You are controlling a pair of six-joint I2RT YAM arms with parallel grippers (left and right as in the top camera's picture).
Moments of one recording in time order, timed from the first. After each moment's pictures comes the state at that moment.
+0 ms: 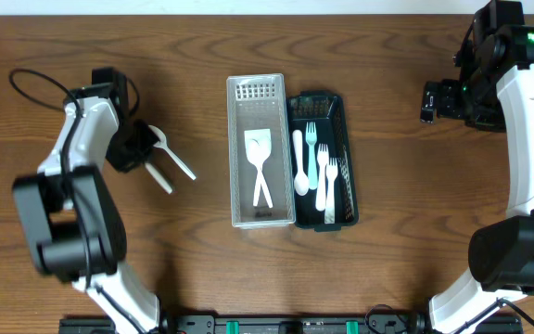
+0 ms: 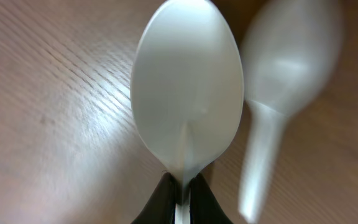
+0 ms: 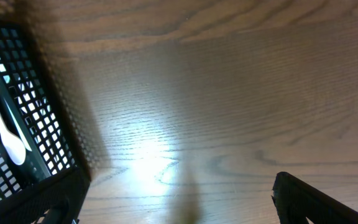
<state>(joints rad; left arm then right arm) 0.13 1.89 1.40 -1.02 0.02 -0.56 -0.07 1.85 1.90 -1.50 0.04 0.13</state>
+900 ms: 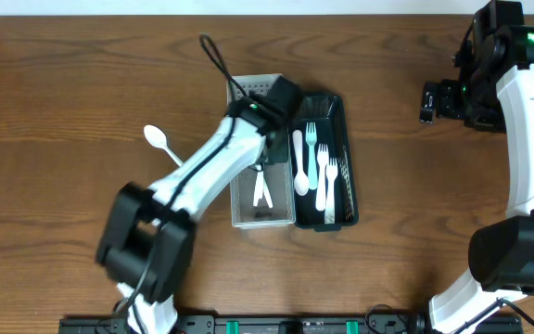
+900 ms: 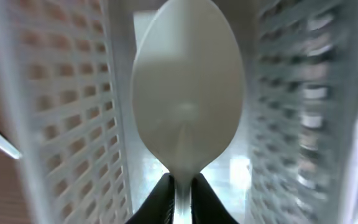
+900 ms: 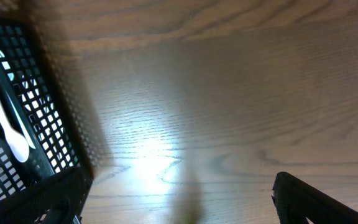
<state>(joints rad) -0.58 1.91 1.46 -0.94 -0.14 -0.56 -0.07 1.85 1.90 -1.50 0.03 0.12</state>
